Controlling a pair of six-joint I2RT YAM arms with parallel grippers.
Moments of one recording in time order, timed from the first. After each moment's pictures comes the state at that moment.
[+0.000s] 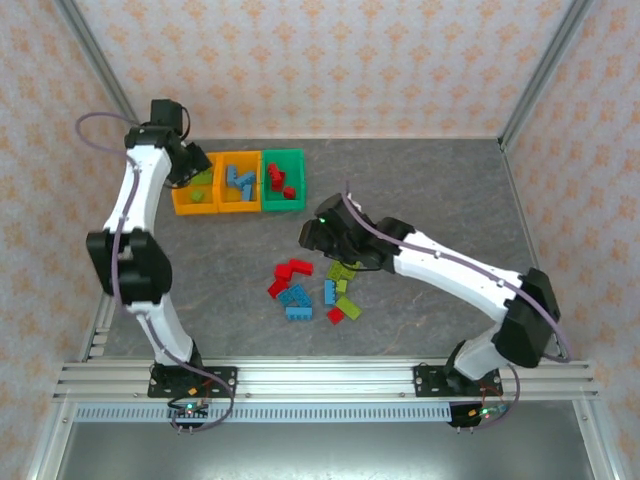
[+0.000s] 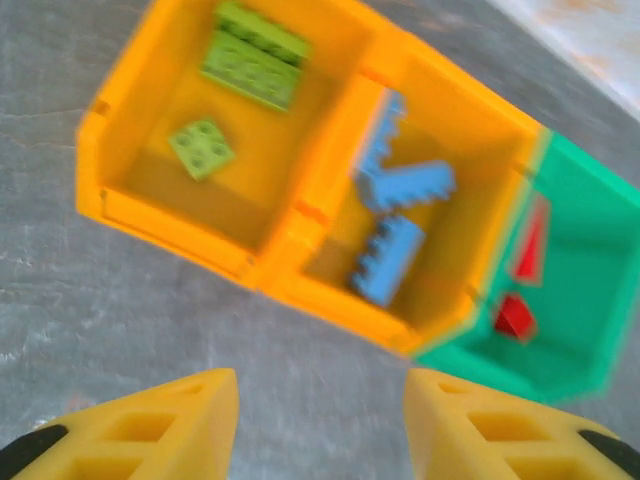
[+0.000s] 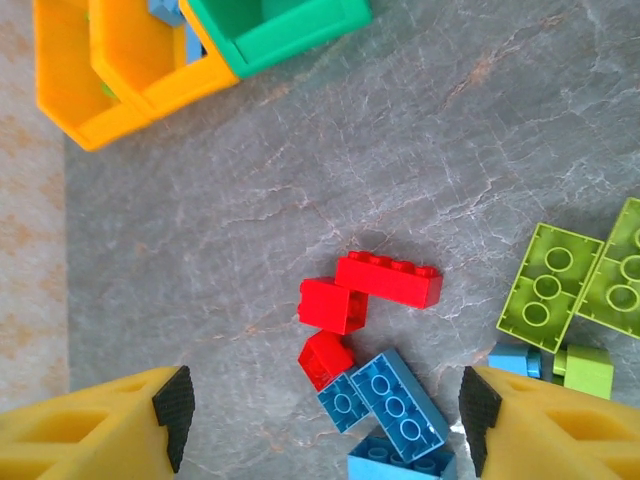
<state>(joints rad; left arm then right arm) 0.06 1.71 1.76 -1.06 0.03 -0.53 0.91 1.56 1.32 -0.67 0.10 1.04</state>
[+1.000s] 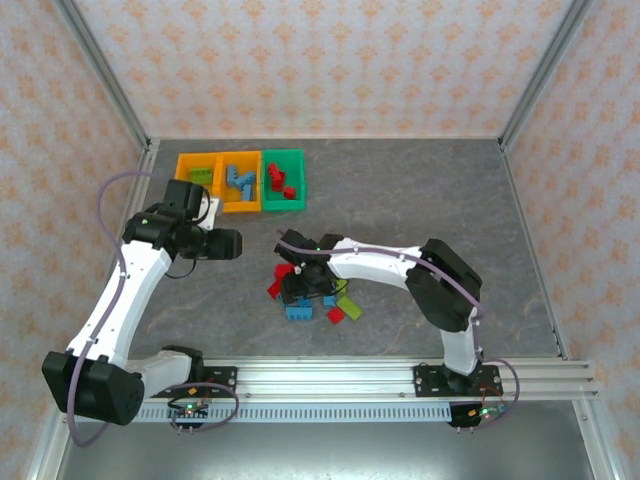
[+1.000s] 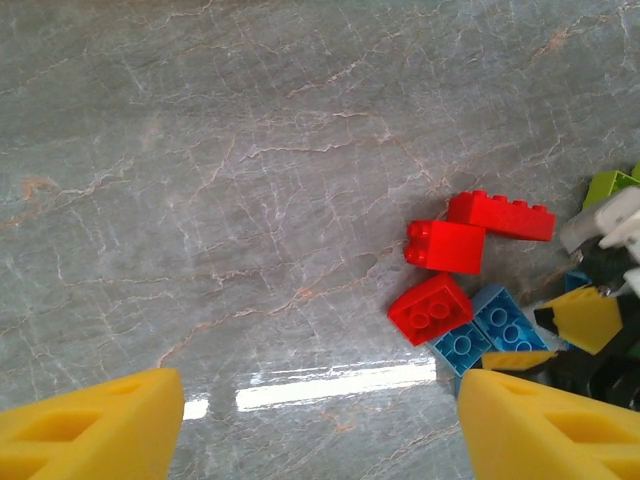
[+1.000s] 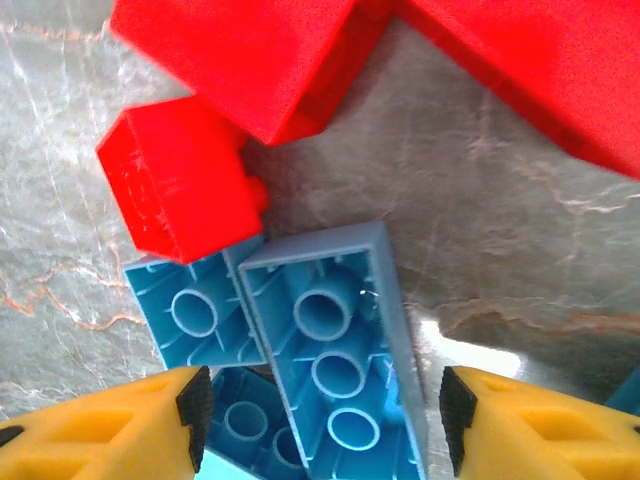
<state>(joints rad) -0.11 1.16 1.14 -1.11 0.14 -0.19 1.01 1.94 1.36 -0.72 -0.15 0.66</state>
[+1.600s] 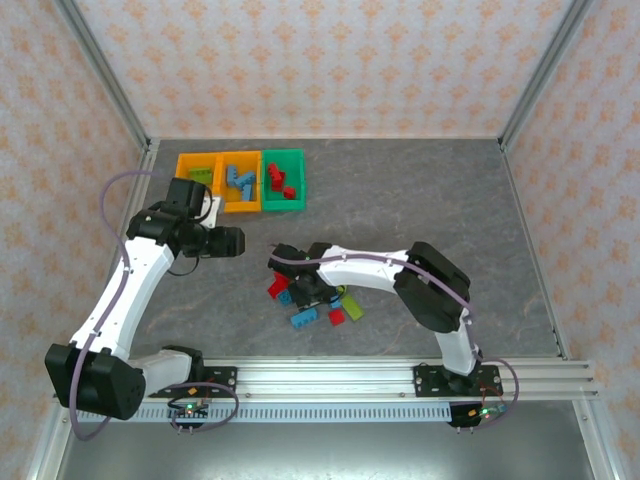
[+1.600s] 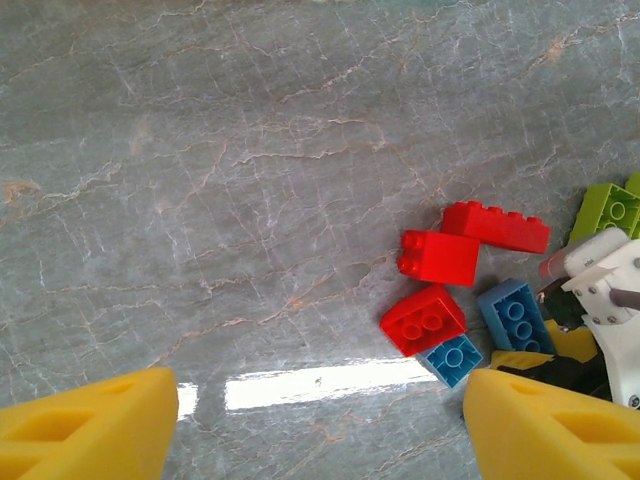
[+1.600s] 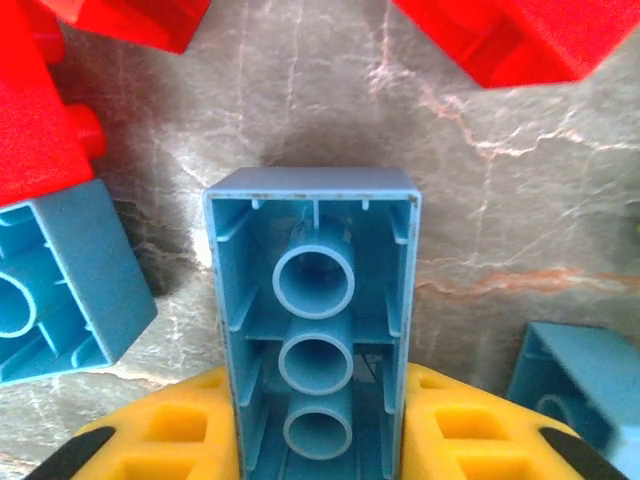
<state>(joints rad) -0.11 1.18 1.14 -1.08 0.15 -0.22 1.06 1.99 1.40 -0.85 0.04 0.65</state>
